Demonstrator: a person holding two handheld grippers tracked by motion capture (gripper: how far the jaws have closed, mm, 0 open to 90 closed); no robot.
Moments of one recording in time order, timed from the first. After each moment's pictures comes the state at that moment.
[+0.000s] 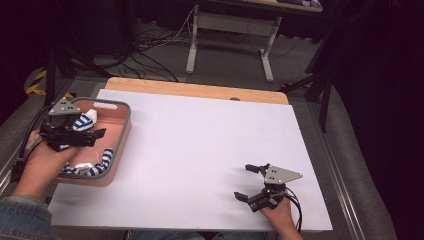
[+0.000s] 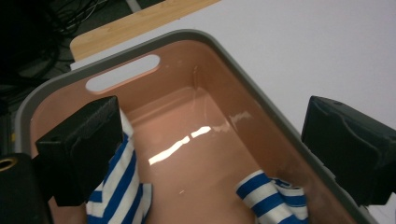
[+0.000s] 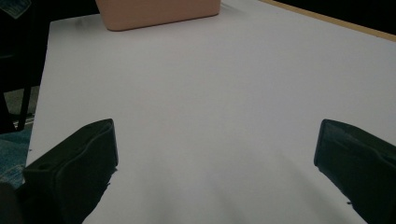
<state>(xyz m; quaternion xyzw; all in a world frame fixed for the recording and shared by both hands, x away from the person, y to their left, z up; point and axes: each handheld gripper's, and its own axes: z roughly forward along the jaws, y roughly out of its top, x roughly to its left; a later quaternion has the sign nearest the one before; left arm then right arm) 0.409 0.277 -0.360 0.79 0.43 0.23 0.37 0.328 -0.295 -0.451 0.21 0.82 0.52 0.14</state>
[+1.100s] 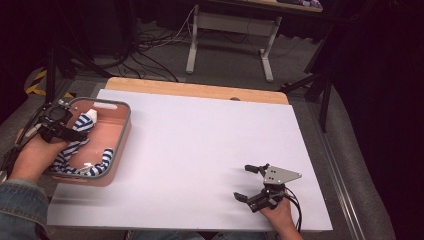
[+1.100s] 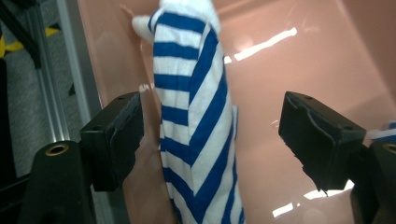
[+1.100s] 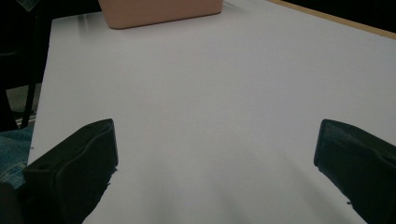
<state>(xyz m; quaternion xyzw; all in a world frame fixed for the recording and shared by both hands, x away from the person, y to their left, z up) 0.457 0.311 -0.399 0.82 0.52 0.17 0.17 0.328 -0.294 -0.451 0.20 0.82 0.52 0.14</state>
